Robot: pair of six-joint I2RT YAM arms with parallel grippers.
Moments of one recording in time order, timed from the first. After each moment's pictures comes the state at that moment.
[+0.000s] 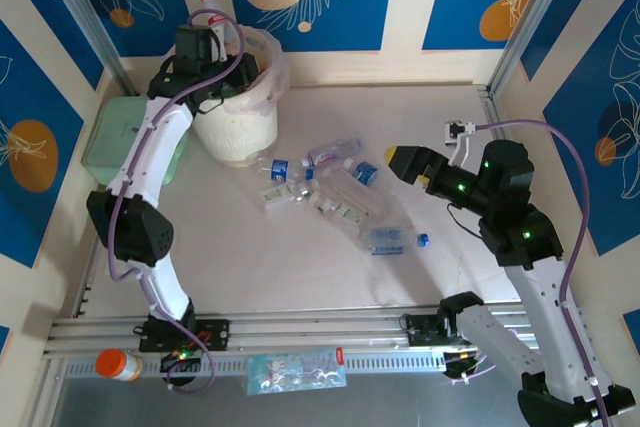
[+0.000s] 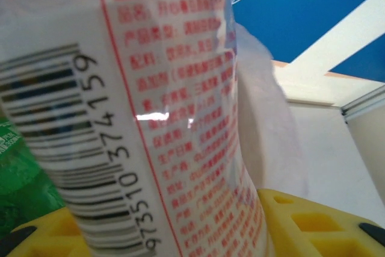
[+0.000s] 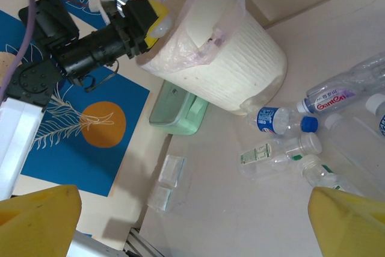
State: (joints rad) left arm -0.21 1.84 1.97 -0.66 0.18 -0.39; right arm 0.26 0.77 1.11 -0.62 -0.52 0.75
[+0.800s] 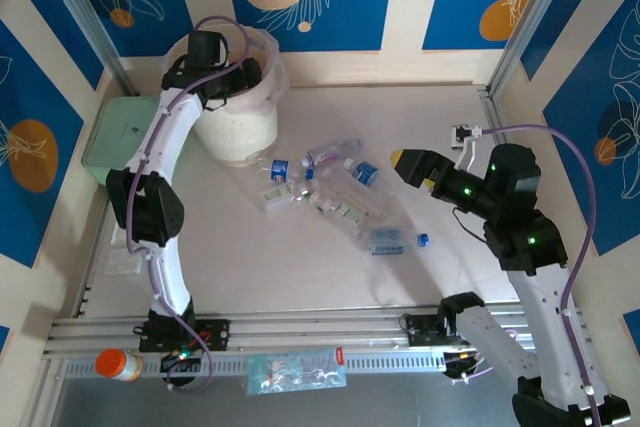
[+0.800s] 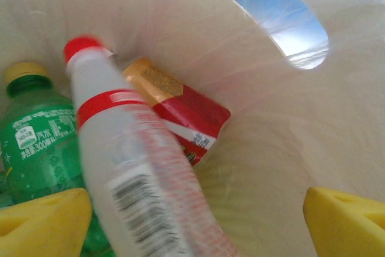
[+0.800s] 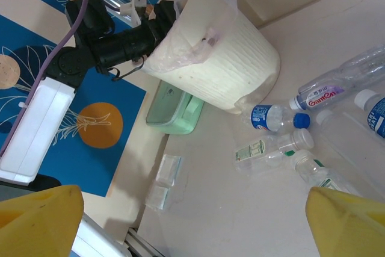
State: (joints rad) left arm -0.19 1.99 2.06 -0.72 0.08 -0.40; right arm 0.21 0.75 1.11 -0.66 -0.55 0.73
